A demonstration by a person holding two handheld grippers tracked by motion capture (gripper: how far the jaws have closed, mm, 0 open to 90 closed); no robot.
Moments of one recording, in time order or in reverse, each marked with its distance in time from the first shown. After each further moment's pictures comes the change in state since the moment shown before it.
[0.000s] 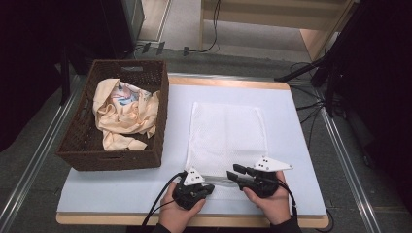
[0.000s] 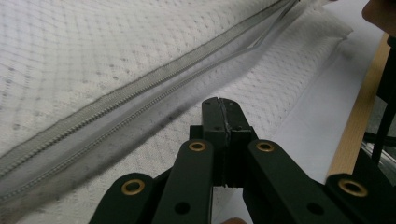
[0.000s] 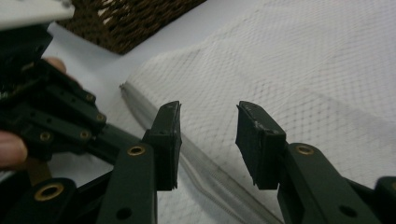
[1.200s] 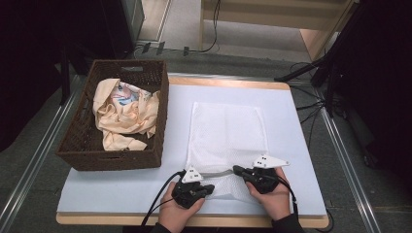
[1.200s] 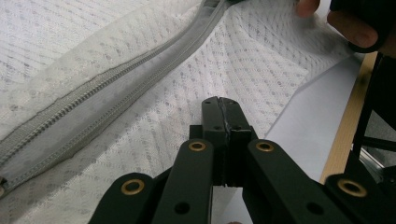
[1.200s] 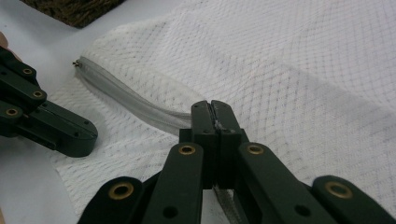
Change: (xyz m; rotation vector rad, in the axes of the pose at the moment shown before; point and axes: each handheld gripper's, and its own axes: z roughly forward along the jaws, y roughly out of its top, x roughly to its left) left arm 0.005 0.000 0.000 0.009 -0.035 -0.030; right arm -0.020 -0.008 0.012 0.069 -0.068 -0.023
